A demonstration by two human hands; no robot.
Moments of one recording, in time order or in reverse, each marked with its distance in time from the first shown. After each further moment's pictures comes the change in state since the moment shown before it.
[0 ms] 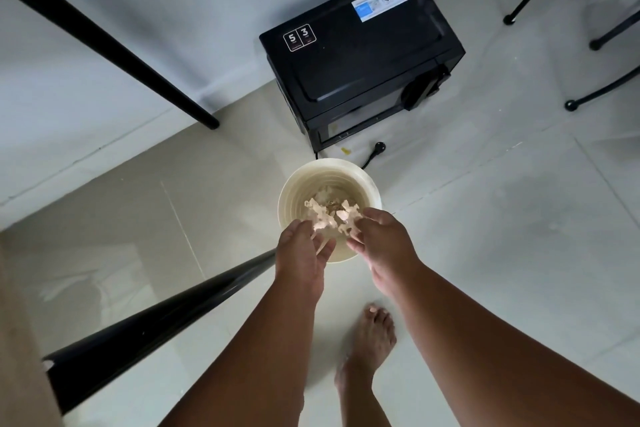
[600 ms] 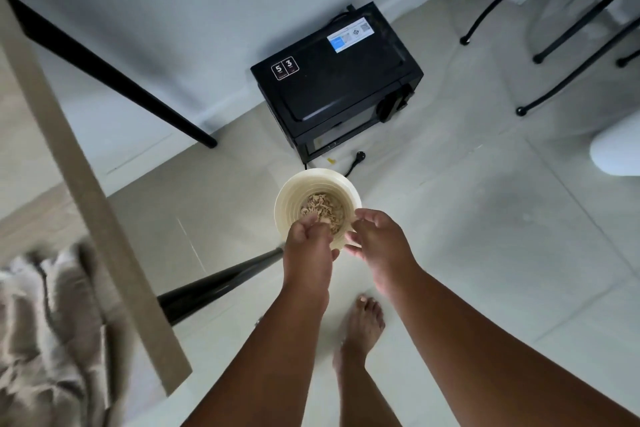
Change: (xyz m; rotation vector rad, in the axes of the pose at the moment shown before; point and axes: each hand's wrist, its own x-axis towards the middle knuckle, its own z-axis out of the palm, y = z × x) left_hand -0.120 0.021 0.021 0.430 -0.053 0.223; right_hand -0.104 -0.051 -0.024 -0.057 -0.014 -0.085
